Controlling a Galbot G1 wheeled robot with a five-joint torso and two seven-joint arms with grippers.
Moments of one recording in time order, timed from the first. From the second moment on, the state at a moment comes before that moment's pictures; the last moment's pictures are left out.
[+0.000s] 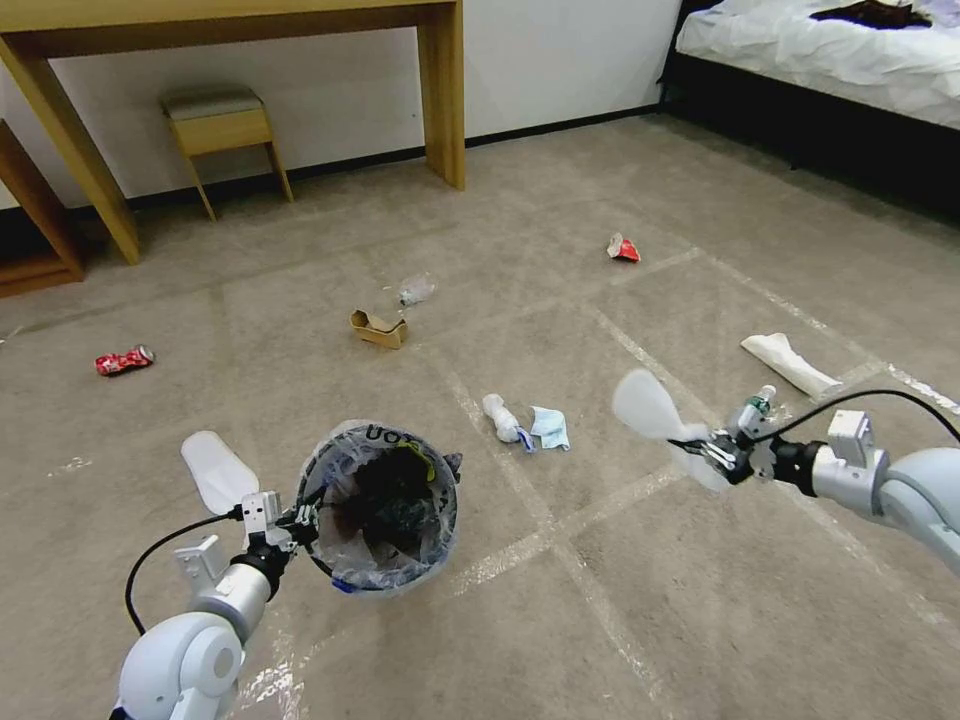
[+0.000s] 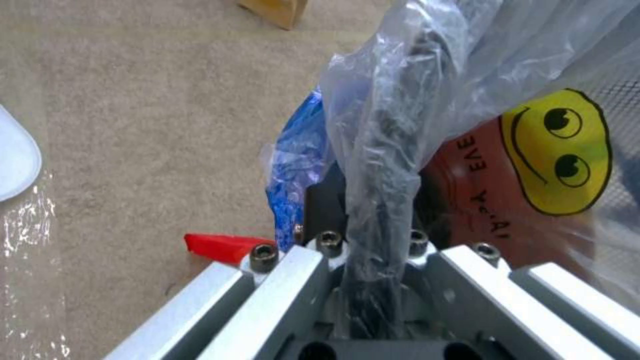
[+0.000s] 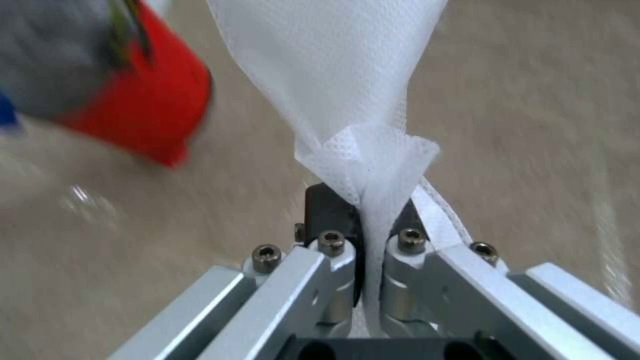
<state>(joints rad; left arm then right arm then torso) 1.50 -1.26 -0.65 -2.01 -0.64 0.42 0.03 -1.17 0.50 0.49 1.83 0.66 -0.26 -0.63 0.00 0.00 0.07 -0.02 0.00</state>
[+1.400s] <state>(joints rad) 1.48 -1.14 -0.49 -2.16 -1.09 0.66 -0.23 -1.13 0.67 0.31 2.24 0.99 0.02 -0.70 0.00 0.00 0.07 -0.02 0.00</state>
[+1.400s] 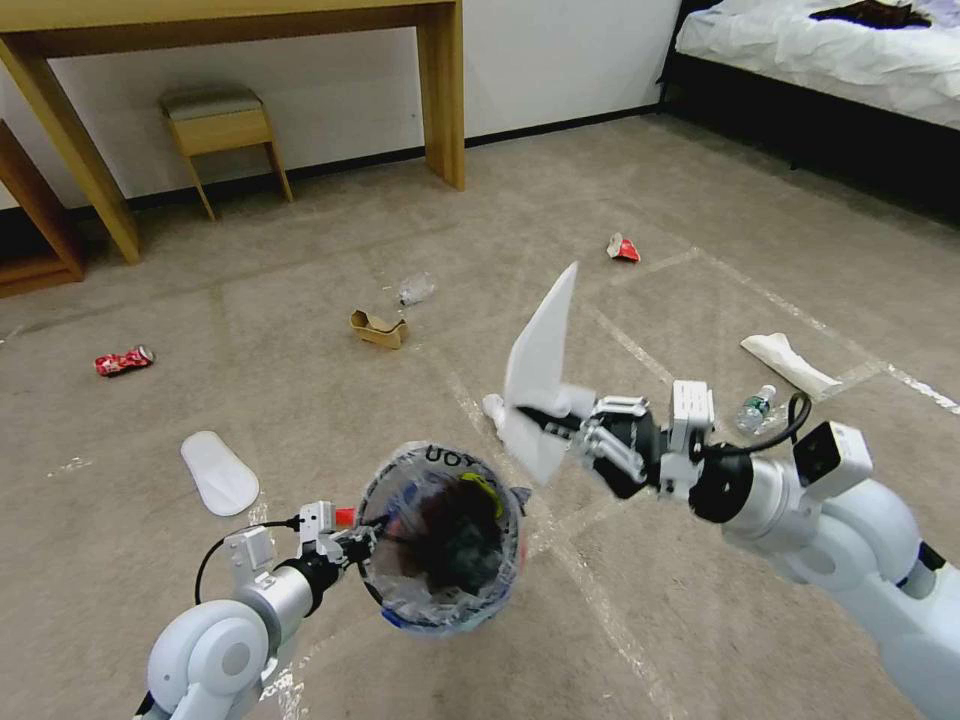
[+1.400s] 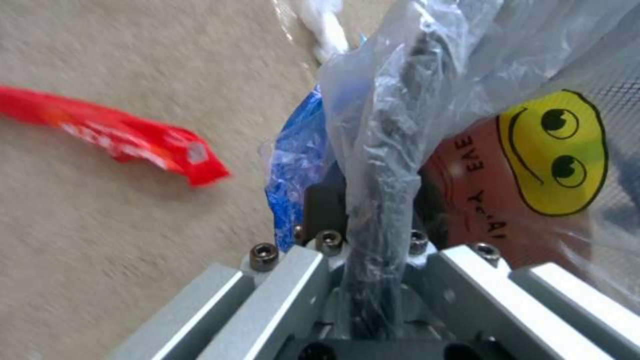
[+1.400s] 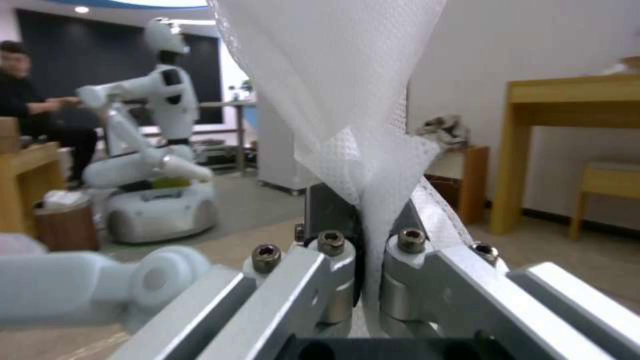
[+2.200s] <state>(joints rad) 1.45 -1.15 -0.33 -2.30 -1.32 0.69 -0.47 -1.12 0.70 0.19 2.22 0.84 0.06 -0.83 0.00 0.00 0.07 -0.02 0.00</state>
